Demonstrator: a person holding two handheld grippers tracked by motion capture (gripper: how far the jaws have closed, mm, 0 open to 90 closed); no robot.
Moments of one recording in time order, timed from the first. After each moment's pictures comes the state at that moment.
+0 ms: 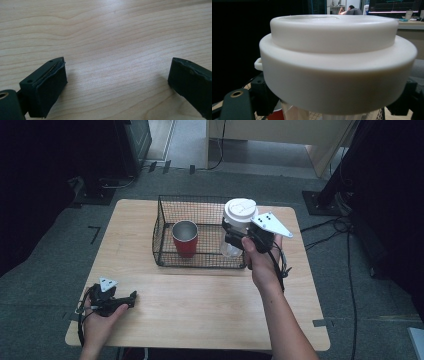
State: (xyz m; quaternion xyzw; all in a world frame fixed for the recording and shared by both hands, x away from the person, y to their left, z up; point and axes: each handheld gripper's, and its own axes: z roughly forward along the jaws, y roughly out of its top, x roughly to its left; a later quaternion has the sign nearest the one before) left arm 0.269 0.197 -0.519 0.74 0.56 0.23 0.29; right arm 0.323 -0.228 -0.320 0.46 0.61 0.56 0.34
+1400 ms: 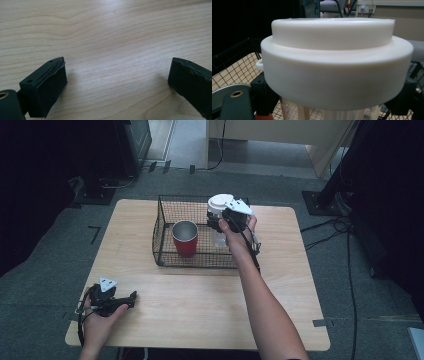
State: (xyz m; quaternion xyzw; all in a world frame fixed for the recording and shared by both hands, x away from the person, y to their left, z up) left arm 0.268 0.198 -0.519 0.74 0.56 0.23 0.29; right arm 0.431 -0.190 -0.388 0.50 0.64 0.49 0.32
